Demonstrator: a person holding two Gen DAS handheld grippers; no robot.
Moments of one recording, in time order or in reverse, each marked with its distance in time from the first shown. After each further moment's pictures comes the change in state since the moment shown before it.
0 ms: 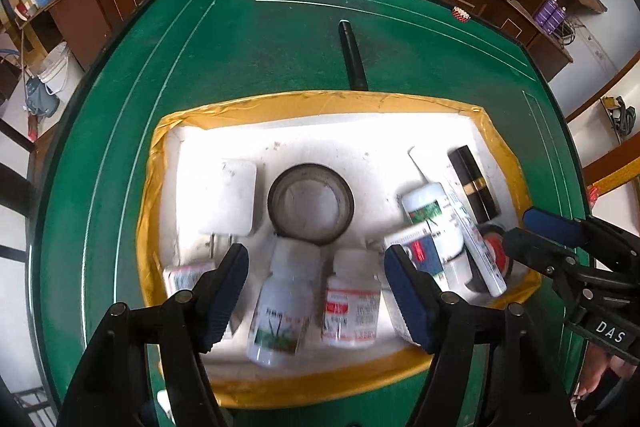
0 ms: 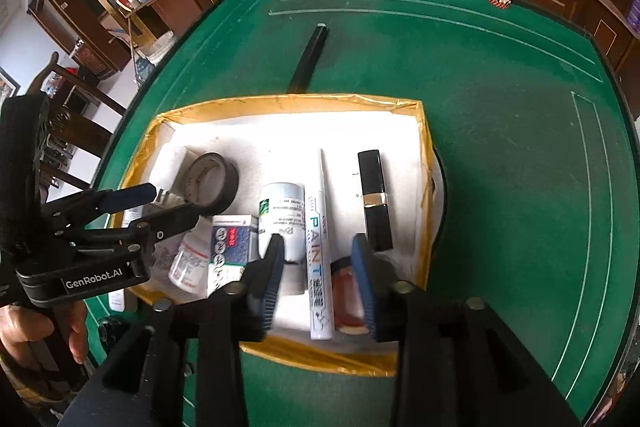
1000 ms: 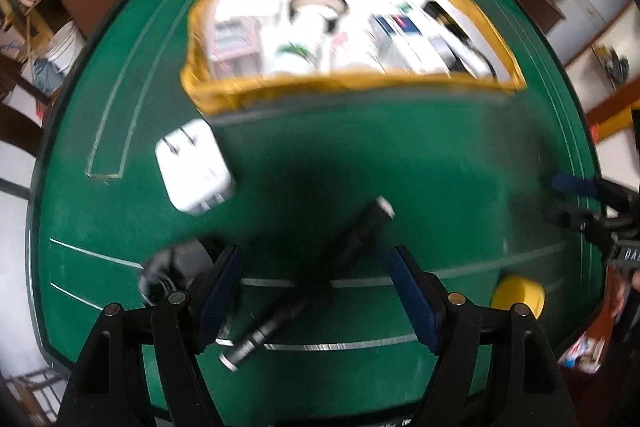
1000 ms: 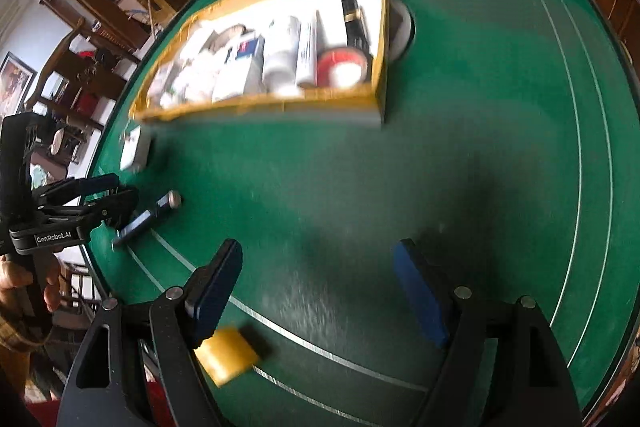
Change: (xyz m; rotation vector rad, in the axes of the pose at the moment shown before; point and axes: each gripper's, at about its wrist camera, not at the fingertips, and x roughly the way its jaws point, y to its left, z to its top) left arm -0.038 0.020 -0.166 0.065 0.109 0.029; right arm -0.027 -0.025 -0.150 -0.022 0.117 0.092
